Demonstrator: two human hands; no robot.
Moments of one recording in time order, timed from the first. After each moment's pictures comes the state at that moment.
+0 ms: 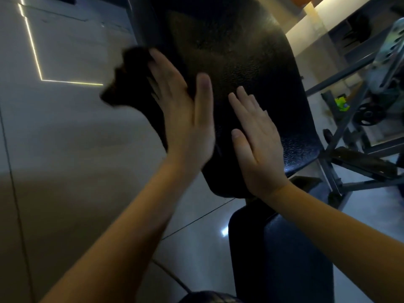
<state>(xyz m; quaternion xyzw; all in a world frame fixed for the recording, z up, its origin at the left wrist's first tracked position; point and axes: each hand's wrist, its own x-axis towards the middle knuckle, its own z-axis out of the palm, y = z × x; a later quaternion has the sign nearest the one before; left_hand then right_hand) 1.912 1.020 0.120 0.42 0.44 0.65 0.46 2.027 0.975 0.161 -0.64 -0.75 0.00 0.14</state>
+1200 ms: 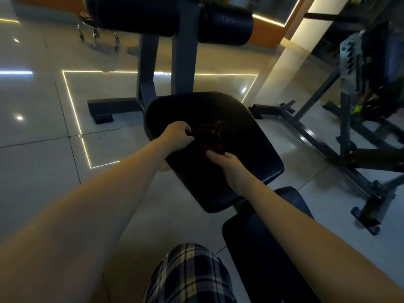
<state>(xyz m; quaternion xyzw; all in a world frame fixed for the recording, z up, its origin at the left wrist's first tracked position) 1.859 1.101 0.230 0.77 0.49 0.18 0.36 2.014 0.974 0.229 -0.58 -0.39 0.58 0.41</state>
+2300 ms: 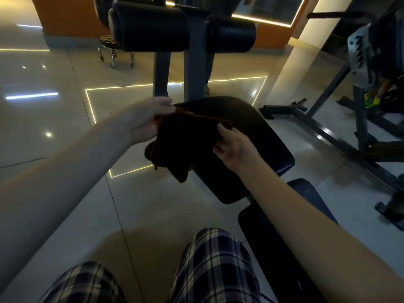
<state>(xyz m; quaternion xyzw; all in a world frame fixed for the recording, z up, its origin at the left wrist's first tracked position) 1.745 1.027 0.333 0.49 0.41 0.35 0.69 1.941 0.958 0.301 -0.50 -0.24 0.57 0.61</state>
